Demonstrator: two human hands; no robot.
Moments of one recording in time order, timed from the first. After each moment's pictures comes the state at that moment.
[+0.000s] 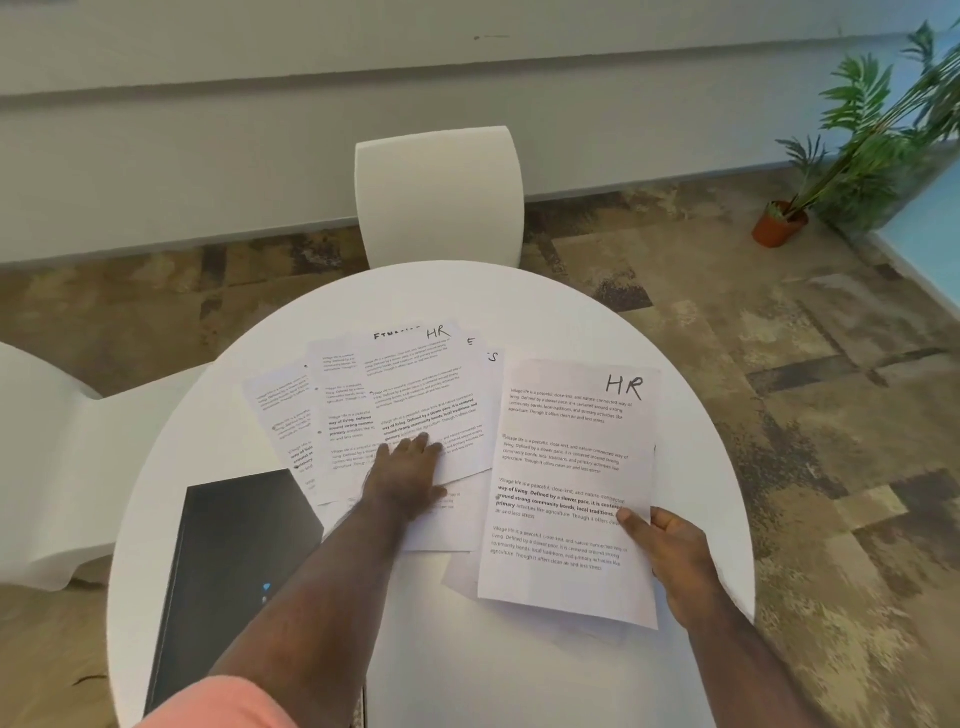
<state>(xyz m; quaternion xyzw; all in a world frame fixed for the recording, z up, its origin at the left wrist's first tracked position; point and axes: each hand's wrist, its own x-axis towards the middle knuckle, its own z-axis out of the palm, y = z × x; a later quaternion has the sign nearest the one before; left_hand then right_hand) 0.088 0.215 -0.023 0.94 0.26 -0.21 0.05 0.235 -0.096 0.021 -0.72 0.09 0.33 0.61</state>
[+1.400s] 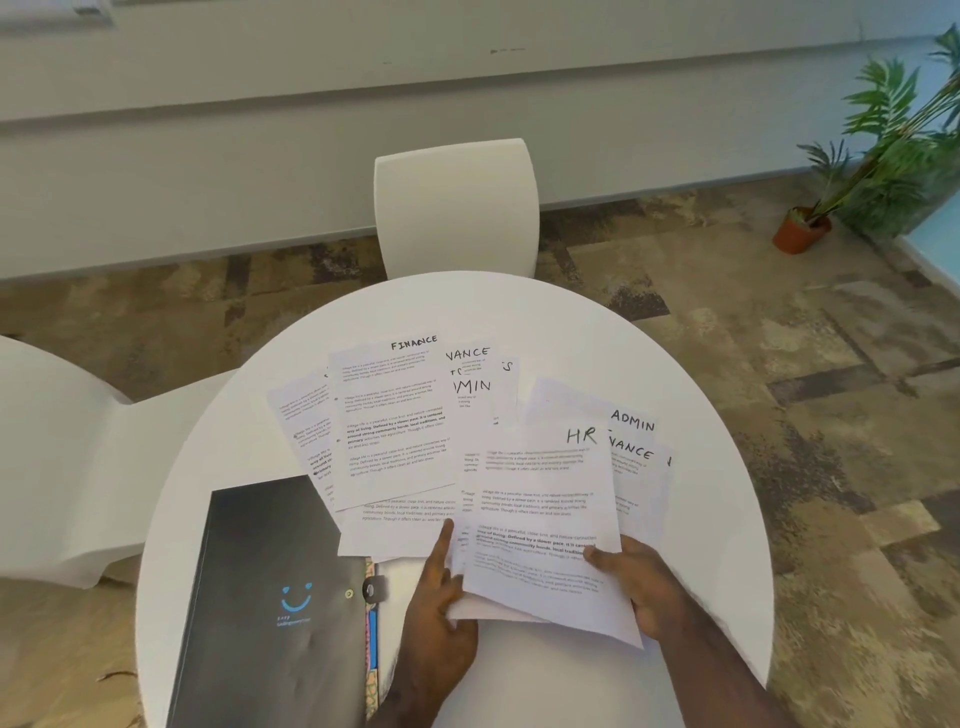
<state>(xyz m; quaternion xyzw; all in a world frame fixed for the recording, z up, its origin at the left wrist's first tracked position) -0.013 0.073 -0.016 0.79 0.29 0.23 0.49 0.215 -0.072 -0.013 -0.68 0.12 0.48 0.54</state>
